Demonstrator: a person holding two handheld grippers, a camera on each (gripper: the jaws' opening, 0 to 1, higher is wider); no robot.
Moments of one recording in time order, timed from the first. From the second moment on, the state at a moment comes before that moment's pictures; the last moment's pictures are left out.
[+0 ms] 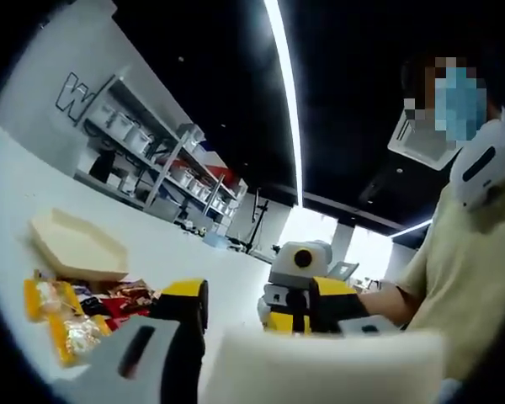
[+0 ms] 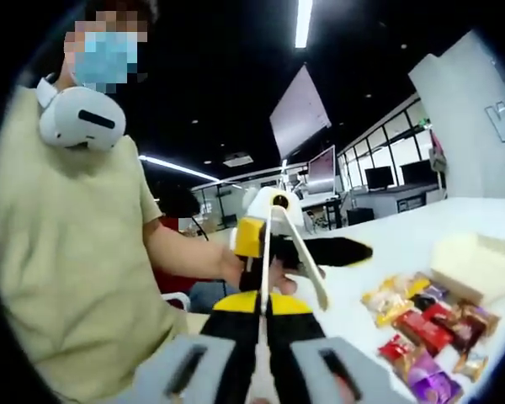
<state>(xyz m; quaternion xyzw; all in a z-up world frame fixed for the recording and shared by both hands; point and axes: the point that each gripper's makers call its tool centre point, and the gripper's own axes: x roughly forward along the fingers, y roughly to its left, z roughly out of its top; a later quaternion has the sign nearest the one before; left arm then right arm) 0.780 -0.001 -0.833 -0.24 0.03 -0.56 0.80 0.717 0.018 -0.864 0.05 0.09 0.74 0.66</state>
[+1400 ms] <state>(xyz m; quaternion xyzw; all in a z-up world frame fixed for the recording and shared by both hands) 0.756 -0.007 -0.856 -0.13 0.07 -0.60 0.79 0.714 0.012 -0.869 0.02 0.10 0.75 0.65</state>
